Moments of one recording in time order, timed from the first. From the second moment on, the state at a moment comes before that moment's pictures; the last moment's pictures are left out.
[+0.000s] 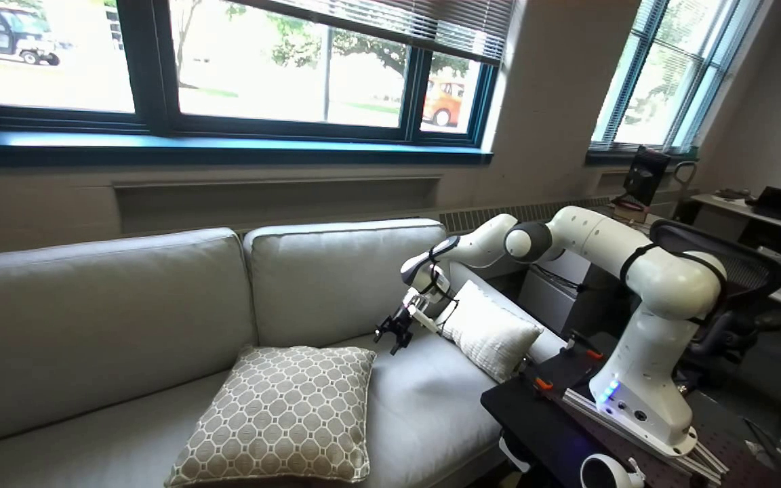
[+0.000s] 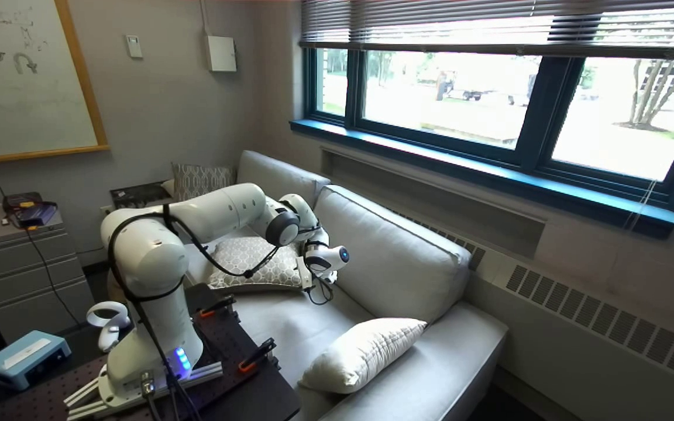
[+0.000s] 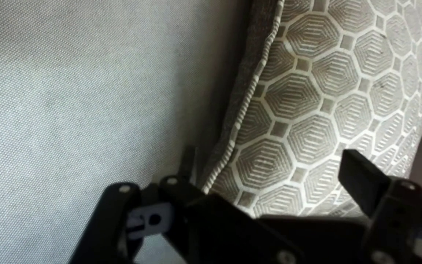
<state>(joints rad) 0.11 1.47 0.17 -1.12 0.84 2.26 -0.37</state>
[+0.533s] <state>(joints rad) 0.05 1.47 0.24 -1.17 0.96 2.38 -0.46</state>
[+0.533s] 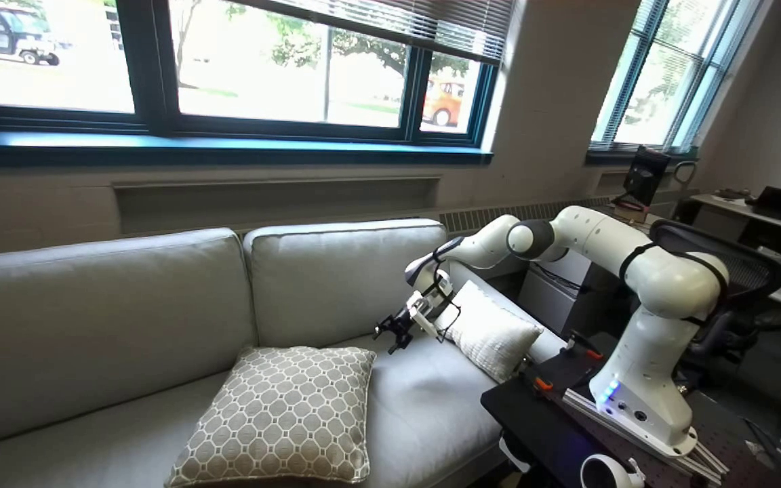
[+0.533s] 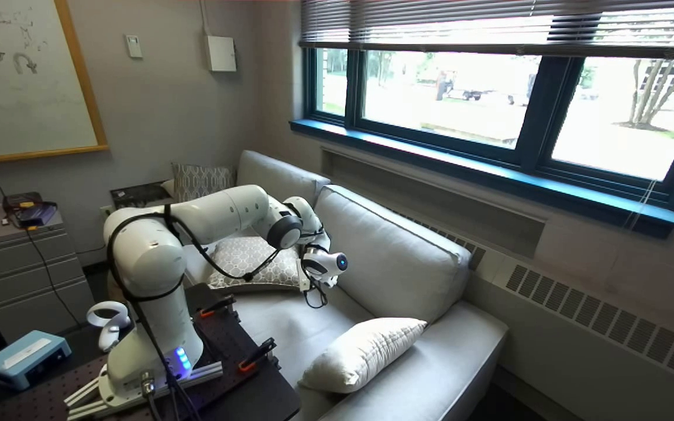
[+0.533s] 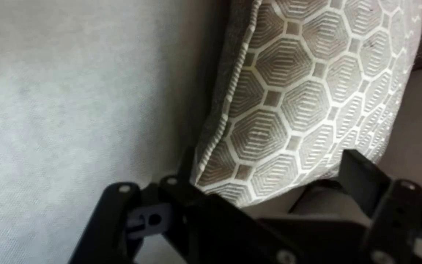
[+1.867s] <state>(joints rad) 0.29 1.47 0.13 -1.19 1.19 2.37 -0.21</state>
